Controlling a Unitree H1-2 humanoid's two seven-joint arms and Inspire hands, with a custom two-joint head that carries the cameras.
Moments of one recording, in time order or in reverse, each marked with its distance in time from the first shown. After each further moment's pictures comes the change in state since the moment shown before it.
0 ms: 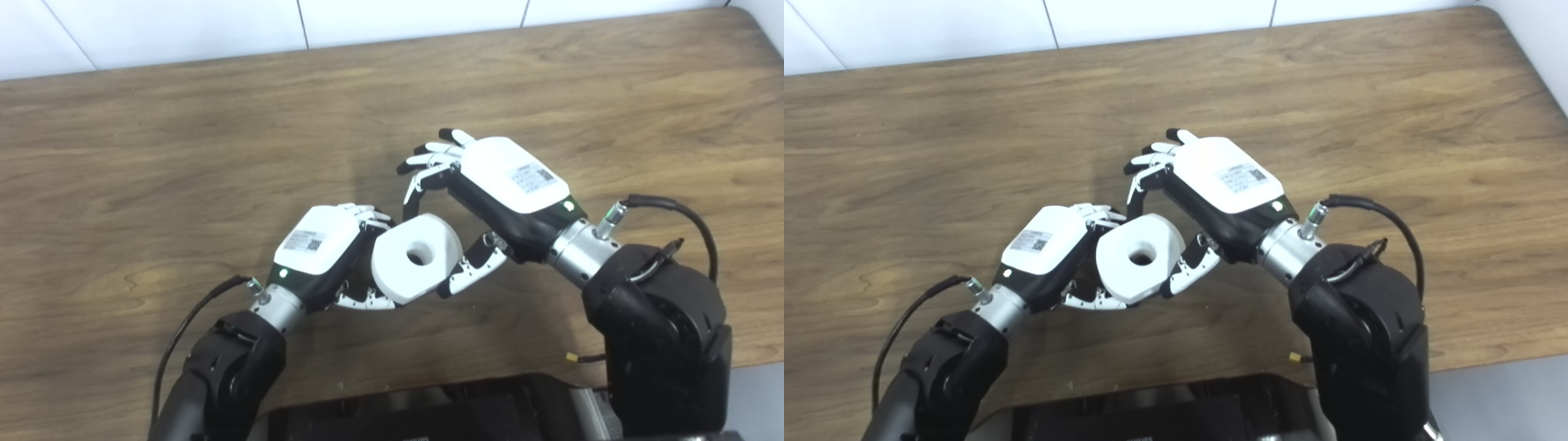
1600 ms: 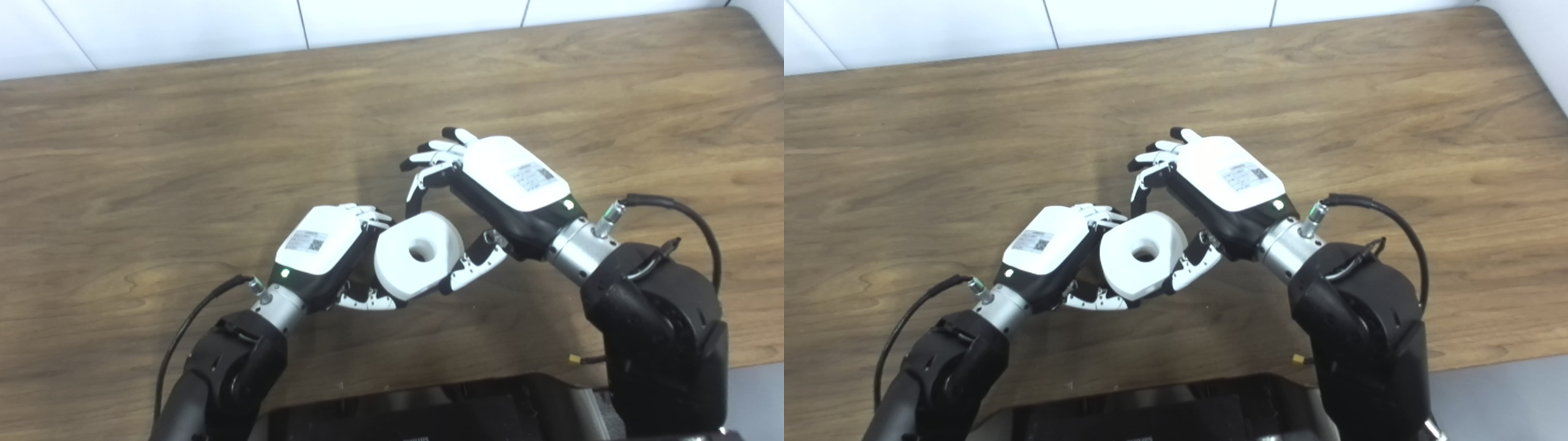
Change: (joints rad) left arm 0.000 -0.003 -0.003 -0.007 0.007 0.006 -0.015; right arm 0.005 -0.016 0.014 0.019 -0.001 -0.001 -0.042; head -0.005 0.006
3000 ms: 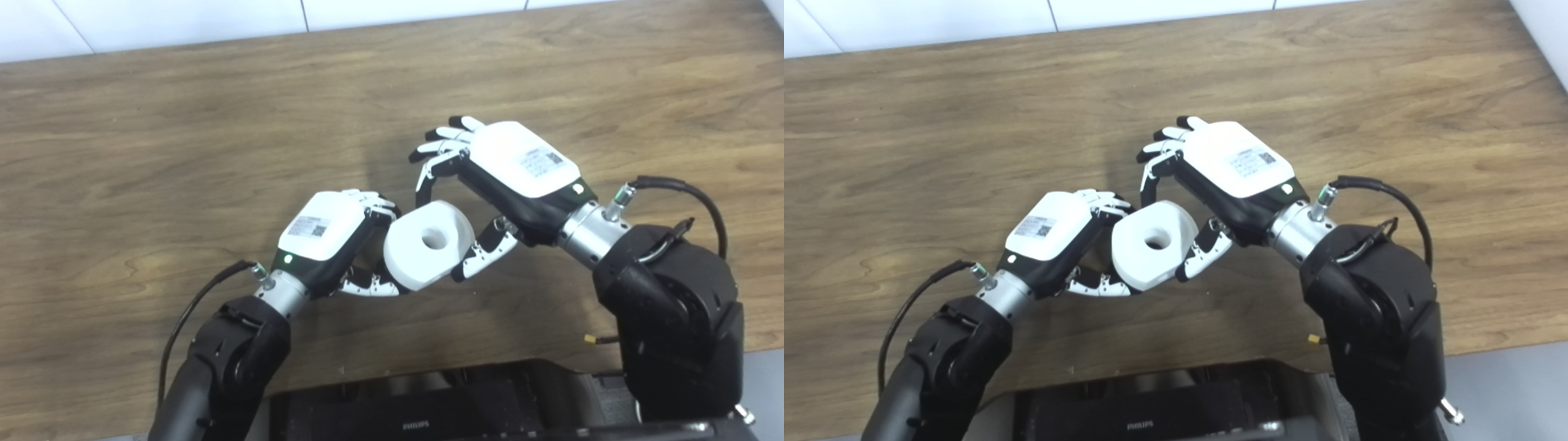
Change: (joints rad) left arm 0.000 -0.007 -0.004 -0.001 0.001 0.003 -0.001; right arm -0.016 -0.059 -0.006 -0.007 0.019 0.002 0.023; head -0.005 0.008
